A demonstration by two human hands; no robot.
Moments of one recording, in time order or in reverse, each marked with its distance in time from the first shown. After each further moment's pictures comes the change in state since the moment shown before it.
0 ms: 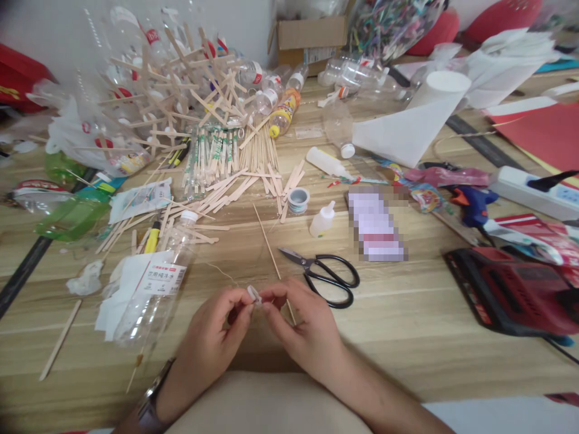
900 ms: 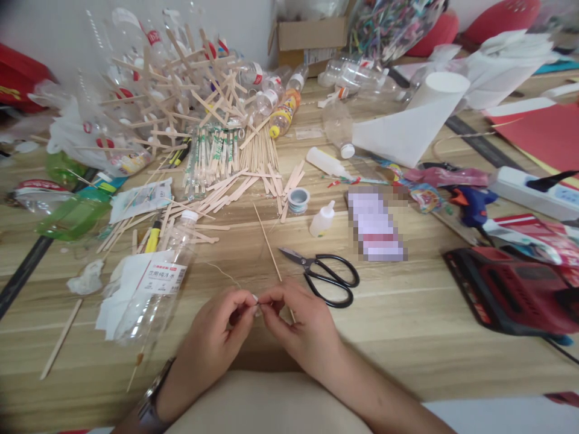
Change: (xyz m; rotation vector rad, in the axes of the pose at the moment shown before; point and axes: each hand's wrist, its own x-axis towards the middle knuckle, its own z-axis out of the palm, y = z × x) left_hand 0.000 0.001 0.000 0.046 -0.055 0.005; right_hand 0.002 -0.004 0.001 -0.067 -0.044 0.015
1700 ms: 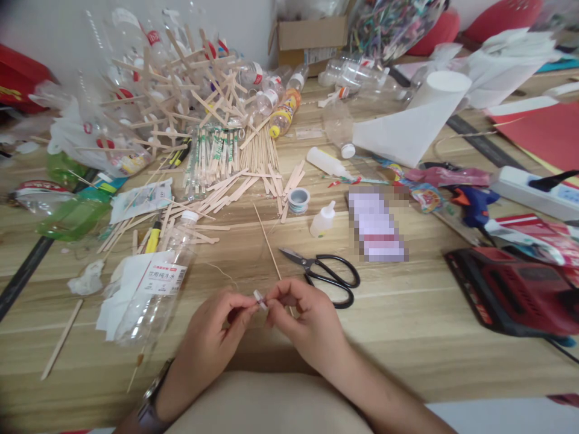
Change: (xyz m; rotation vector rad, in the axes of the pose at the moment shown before) left_hand -0.002 -0.004 -0.001 -0.025 0.029 -0.021; right_hand 0.001 0.003 -0.002 0.332 -0.083 0.385
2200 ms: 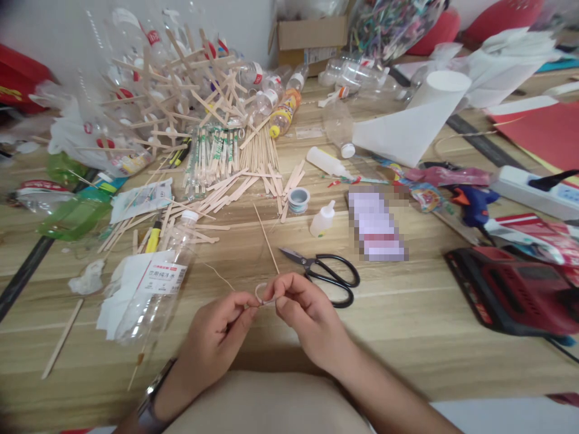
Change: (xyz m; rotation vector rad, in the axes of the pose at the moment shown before) left_hand 0.001 0.006 -0.001 -0.146 -0.076 -0.141; right_hand 0.000 0.005 -0.002 0.414 -0.067 0.064
